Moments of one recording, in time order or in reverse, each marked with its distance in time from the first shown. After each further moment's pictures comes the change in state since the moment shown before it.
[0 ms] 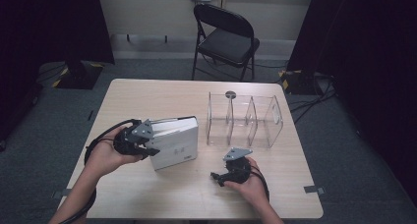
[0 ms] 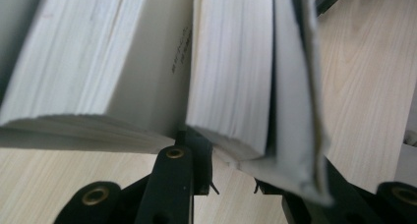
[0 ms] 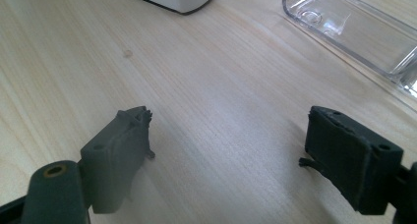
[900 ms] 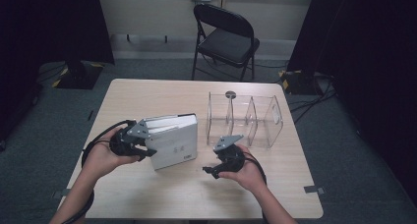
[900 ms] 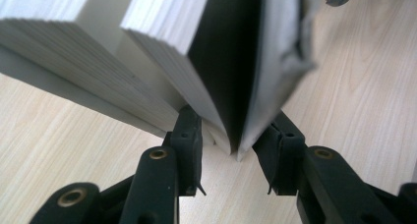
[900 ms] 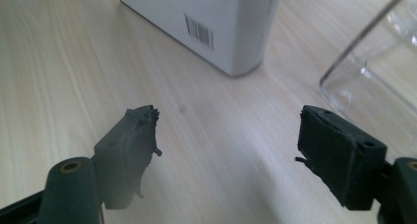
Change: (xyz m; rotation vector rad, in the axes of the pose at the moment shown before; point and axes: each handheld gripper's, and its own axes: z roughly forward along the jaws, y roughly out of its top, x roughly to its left) left arm 0.003 -0.013 0.002 -0.024 0.040 -0.037; right arm 0.005 0.061 -0.015 0.012 0.158 -0.121
